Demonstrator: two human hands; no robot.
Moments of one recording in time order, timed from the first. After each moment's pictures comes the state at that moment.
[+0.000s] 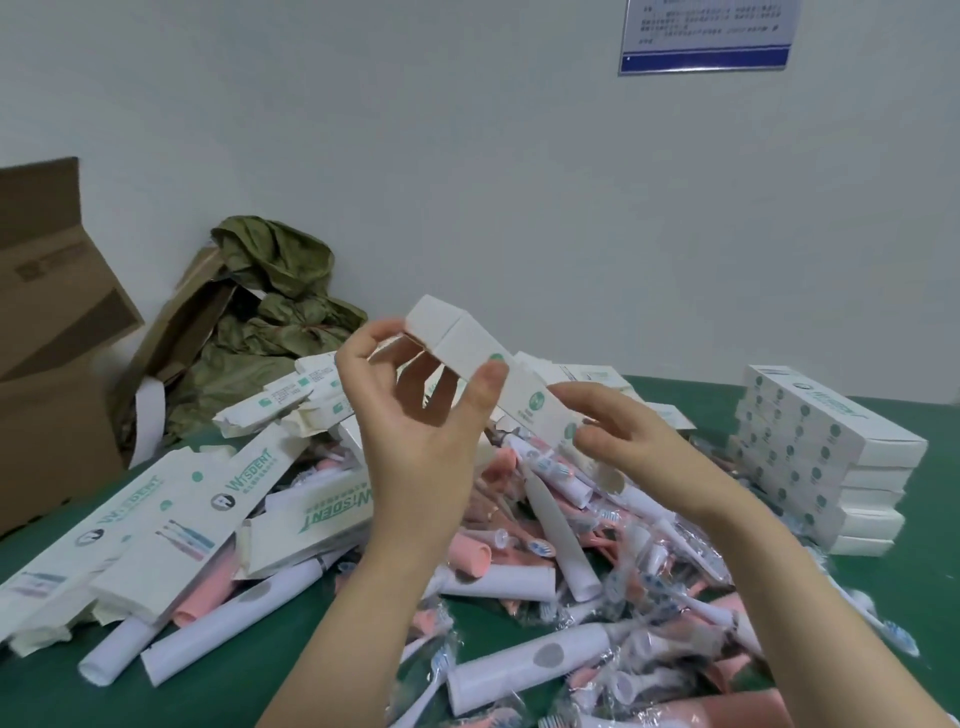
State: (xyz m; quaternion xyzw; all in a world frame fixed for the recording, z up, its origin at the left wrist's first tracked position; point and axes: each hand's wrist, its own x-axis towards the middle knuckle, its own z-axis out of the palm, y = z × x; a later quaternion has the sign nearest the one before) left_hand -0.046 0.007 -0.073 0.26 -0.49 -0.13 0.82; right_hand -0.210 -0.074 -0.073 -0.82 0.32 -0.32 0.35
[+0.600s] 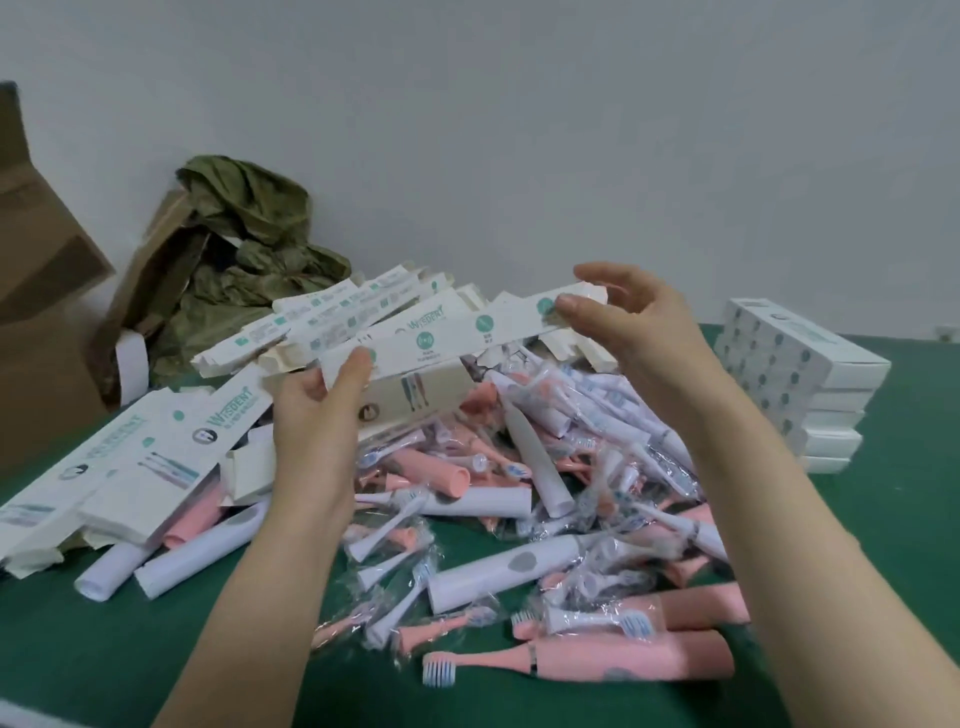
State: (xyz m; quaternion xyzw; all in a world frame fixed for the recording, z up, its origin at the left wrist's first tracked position) left_hand 0.005 0.013 -0.115 0.49 -0.28 -0.27 0.78; right_hand -0.210 -0.076 -0.059 -0.68 0.31 -0.51 0.42
